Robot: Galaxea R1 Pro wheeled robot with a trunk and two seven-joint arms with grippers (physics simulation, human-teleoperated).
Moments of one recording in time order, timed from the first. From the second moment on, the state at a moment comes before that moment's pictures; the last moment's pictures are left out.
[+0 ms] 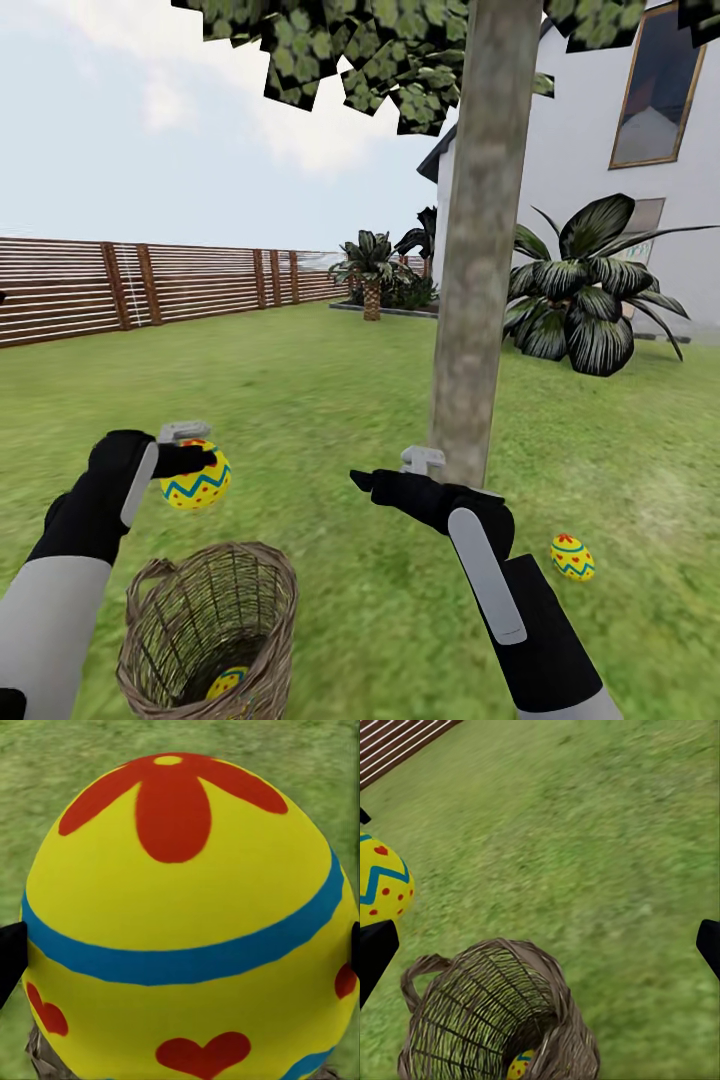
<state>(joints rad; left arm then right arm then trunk) -0.79 0.20 0.08 -1.12 0.09 1.04 -0.04 -0.47 0.13 0.26 -1.59 -0.61 0.89 -0.21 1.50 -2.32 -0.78</state>
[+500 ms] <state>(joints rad) -0.79 0.20 0.07 -1.15 0.08 1.04 -0.04 -0.47 0.12 0.25 -1.59 -0.69 0.89 -0.21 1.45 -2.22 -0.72</state>
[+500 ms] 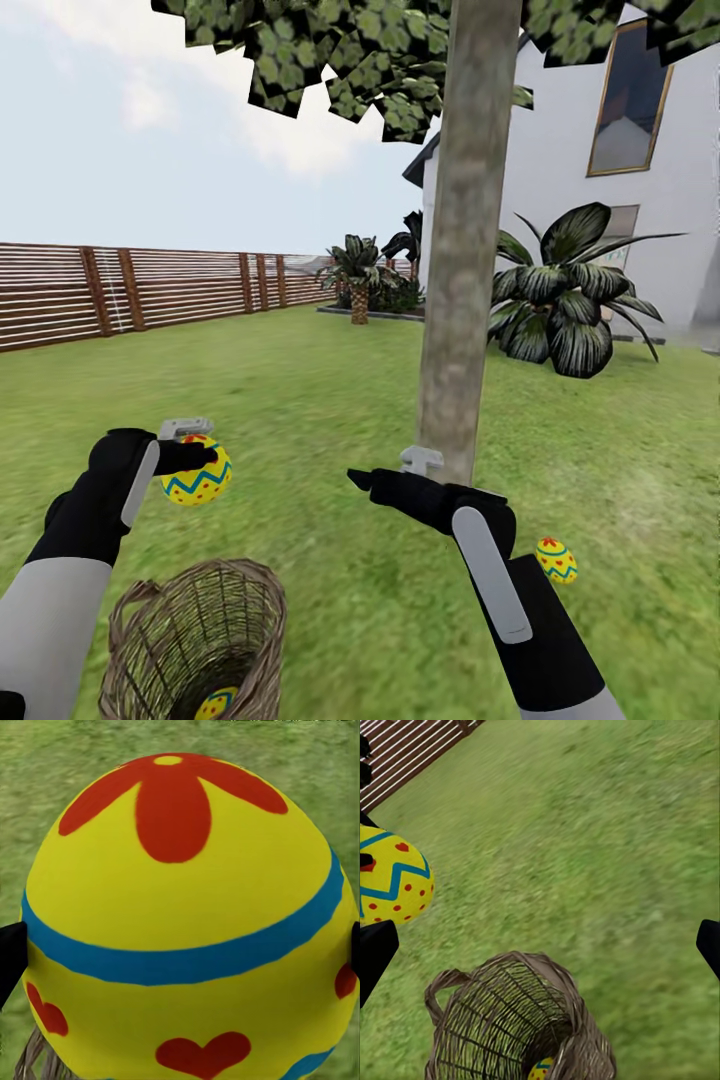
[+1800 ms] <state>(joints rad) -0.79 0.19 0.07 -1.13 0.08 1.04 0.01 -0.47 0.12 0.25 -1.59 -0.69 0.89 -0.21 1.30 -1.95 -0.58</state>
